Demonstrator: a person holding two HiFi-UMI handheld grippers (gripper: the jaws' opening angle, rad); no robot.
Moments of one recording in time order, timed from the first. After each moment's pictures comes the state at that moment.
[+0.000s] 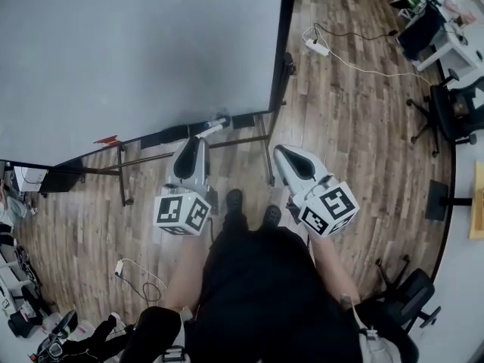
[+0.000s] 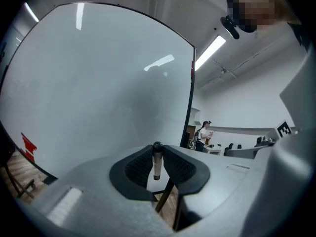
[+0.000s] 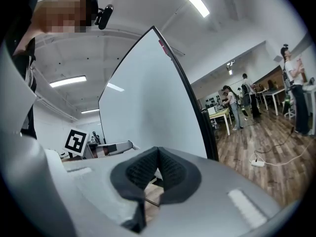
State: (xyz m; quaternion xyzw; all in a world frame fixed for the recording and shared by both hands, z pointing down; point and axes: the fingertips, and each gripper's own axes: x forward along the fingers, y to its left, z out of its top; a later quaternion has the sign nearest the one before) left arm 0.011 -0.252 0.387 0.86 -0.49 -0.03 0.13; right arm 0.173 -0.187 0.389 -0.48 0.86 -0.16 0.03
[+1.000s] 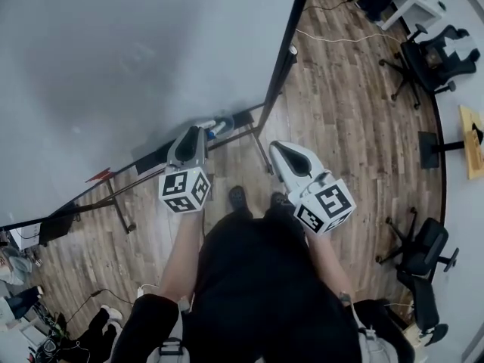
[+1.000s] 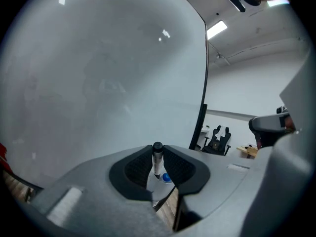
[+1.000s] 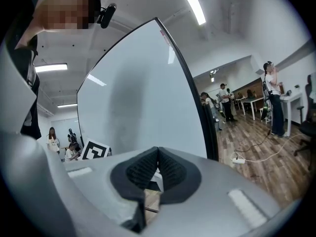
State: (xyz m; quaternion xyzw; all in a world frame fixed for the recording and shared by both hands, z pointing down) left arm -0.017 -0.353 0.489 0.90 -0.40 0.07 0.16; right arm 0.113 -0.224 0.411 -0.59 0.79 -0.16 0.01
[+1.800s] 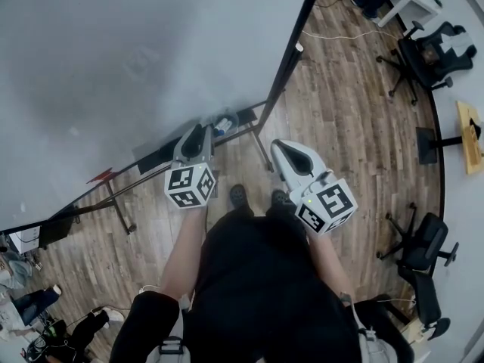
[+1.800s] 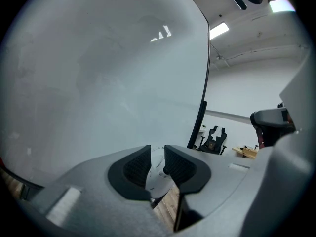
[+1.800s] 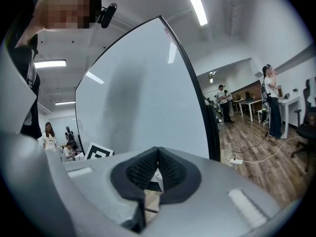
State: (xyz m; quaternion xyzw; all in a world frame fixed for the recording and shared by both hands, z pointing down) left arm -0.016 -0.358 0.509 0.90 -0.38 0.08 0.18; right arm 0.097 -0.228 0.411 -0.61 0.78 -0.15 0.00
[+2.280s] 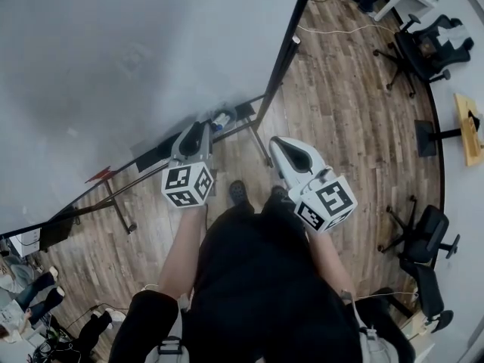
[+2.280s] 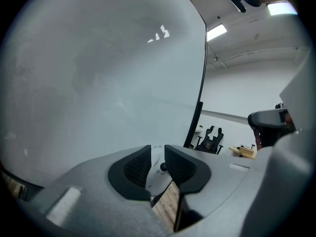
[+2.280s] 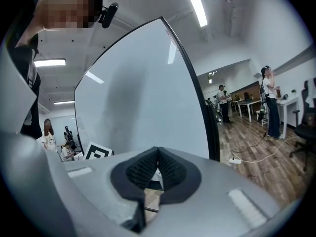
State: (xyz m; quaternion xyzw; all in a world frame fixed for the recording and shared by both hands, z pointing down) left arm -0.019 -0.348 0.503 0.91 -0.37 0.07 0.18; right arm 0.091 -0.219 0.409 -0.61 0.78 -0.15 0.00
